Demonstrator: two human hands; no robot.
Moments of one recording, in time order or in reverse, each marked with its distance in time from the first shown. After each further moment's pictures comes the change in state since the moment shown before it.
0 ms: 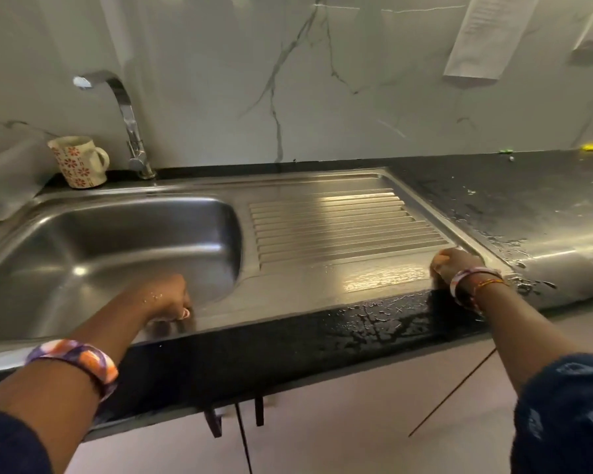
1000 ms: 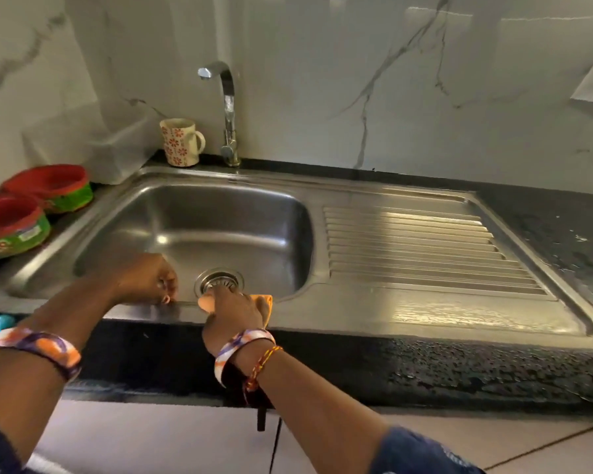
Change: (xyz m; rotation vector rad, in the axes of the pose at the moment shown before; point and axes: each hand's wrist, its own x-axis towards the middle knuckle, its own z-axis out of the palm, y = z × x) left_hand -0.028 -0.130 0.026 -0.269 0.074 -0.072; right_hand -0.243 -0.250 0.161 0.088 -0.444 -0.854
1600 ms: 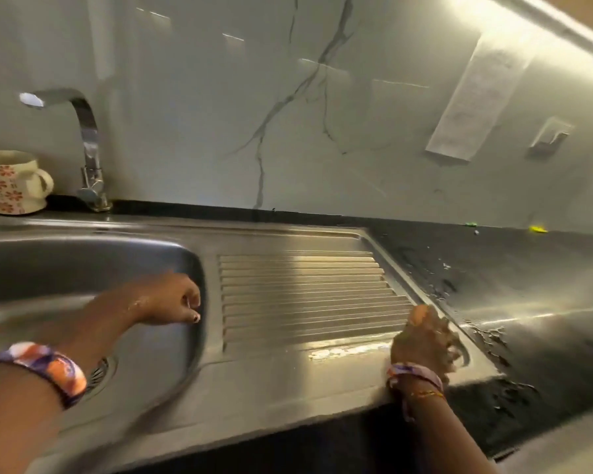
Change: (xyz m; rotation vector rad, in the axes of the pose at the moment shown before) left_hand 0.113 0.170 -0.038 0.106 0.046 0.377; right_hand -0.042 0.275 -0.187 -0.074 0.951 0.977
